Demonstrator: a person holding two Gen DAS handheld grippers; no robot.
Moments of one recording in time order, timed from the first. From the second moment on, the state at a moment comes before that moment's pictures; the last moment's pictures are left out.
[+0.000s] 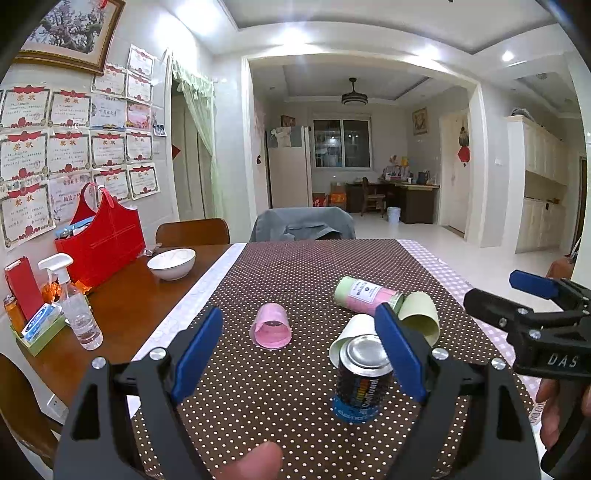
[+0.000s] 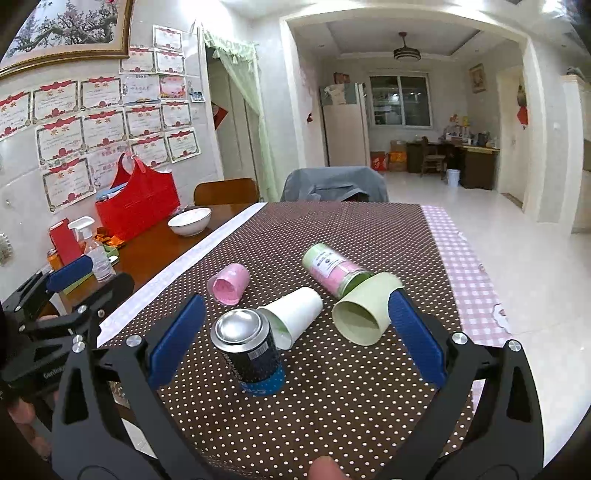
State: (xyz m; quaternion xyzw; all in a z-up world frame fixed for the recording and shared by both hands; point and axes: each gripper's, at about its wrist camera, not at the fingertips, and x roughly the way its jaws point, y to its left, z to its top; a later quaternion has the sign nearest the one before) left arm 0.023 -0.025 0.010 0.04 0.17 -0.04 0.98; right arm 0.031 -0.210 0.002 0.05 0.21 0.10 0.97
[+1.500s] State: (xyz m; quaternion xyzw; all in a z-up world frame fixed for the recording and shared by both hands) left arm 0.001 -0.015 0.017 0.02 0.14 -0.02 0.99; right arm 0.022 -0.202 0.005 0.05 0.21 0.09 0.97
